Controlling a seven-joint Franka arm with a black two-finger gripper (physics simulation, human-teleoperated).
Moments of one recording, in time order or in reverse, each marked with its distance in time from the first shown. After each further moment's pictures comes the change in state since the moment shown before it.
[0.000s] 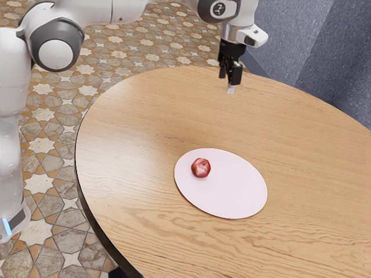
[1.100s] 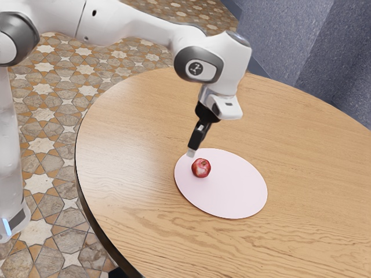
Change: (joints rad) arm -0.011 -0.249 -0.247 -0.555 -0.036 0.093 0.282
